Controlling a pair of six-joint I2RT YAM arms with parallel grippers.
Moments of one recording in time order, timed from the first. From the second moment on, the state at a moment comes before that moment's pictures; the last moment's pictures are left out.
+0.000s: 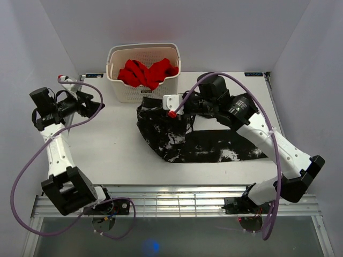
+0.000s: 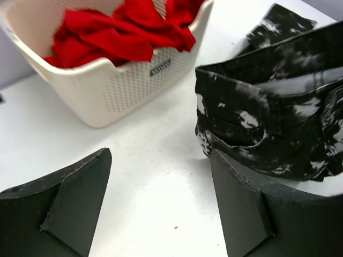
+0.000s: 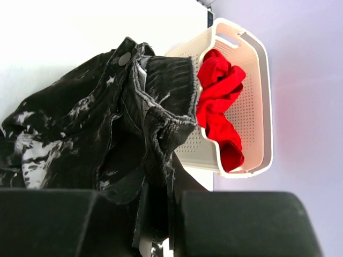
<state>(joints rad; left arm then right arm) 0.48 1.24 1.21 -0.37 1.13 0.36 0.83 1.45 1.70 -0.66 -0.35 -0.98</state>
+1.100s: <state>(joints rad) 0.07 1.65 1.24 -0.60 1.06 1.27 1.13 1.06 0.97 -0.77 -0.19 -1.26</state>
